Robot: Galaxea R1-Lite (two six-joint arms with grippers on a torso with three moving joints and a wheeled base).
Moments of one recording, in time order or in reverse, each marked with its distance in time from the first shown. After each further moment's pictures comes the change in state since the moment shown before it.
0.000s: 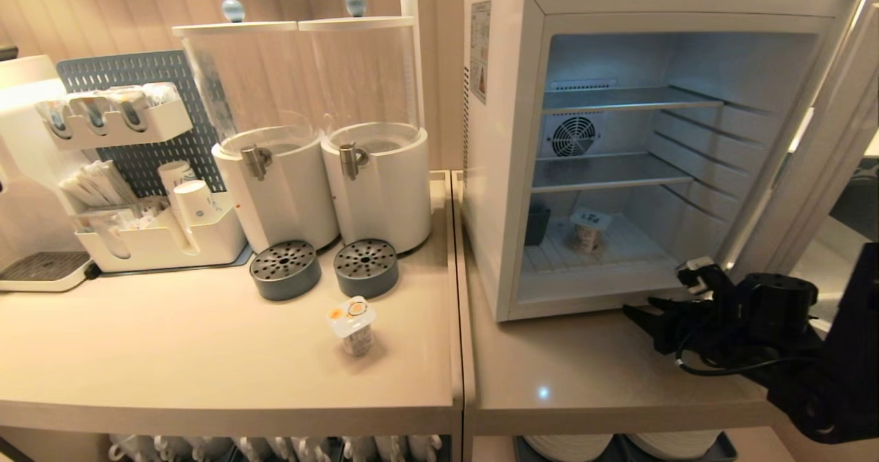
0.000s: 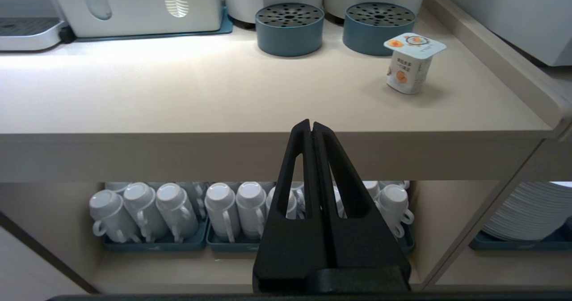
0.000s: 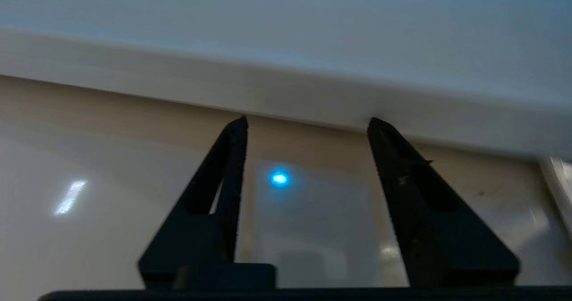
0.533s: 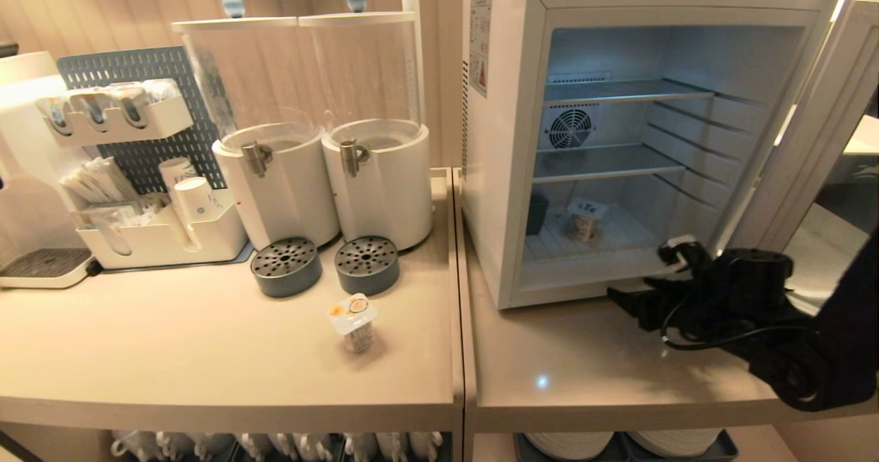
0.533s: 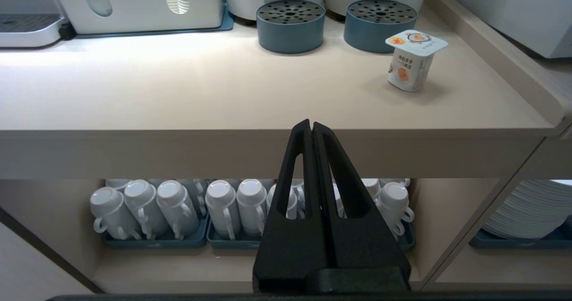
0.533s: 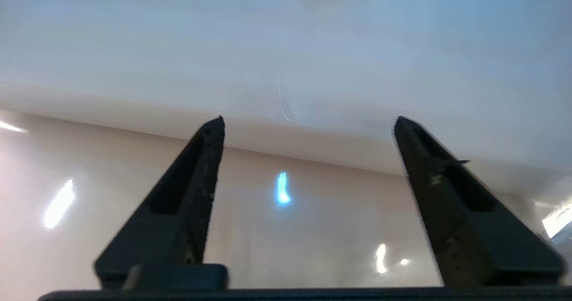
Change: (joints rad) left arm 0.000 0.000 0.000 0.001 0.000 -0.001; right arm 0.060 -0.113 -0.118 0.209 -0.061 -0.005
